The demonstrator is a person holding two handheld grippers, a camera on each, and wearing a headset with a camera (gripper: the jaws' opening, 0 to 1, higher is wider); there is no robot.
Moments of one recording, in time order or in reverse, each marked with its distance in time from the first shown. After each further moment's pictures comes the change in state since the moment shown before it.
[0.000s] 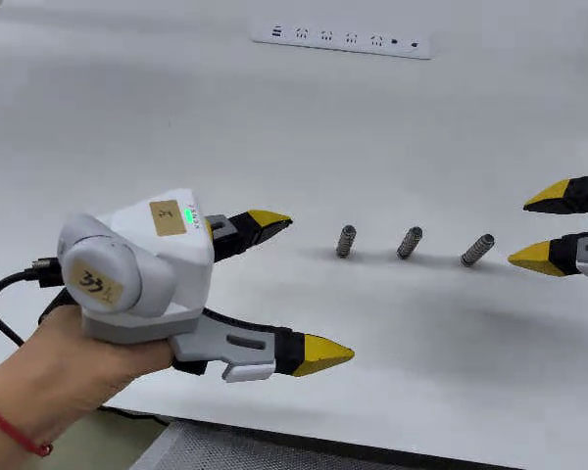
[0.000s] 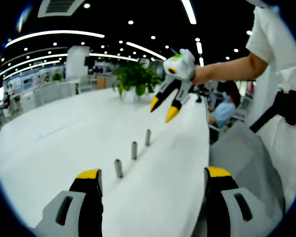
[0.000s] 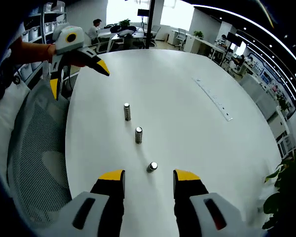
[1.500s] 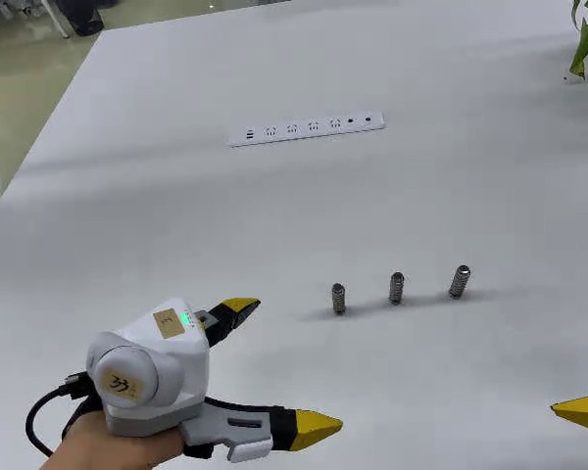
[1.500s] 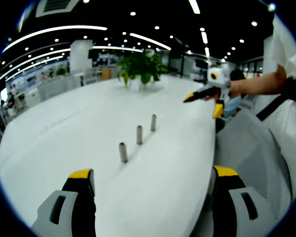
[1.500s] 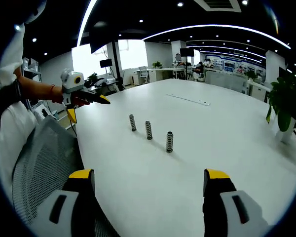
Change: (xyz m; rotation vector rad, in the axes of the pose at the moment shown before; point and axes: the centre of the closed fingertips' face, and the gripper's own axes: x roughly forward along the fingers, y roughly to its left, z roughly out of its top) left arm -0.002 0.004 -0.031 0.006 0.086 0.066; right arm -0.036 0.073 -0.059 0.368 -0.385 -0.103
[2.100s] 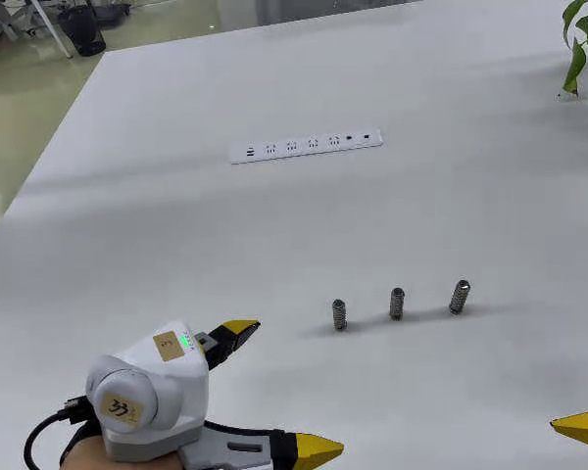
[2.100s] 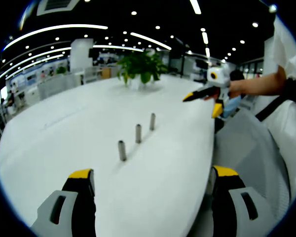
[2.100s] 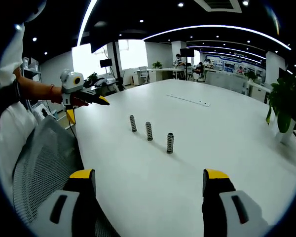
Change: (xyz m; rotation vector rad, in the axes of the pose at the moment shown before) left arm -0.004 -0.001 -0.002 -0.008 0.005 -0.004; right arm 0.000 0.001 0.003 -0.005 -0.001 -0.005
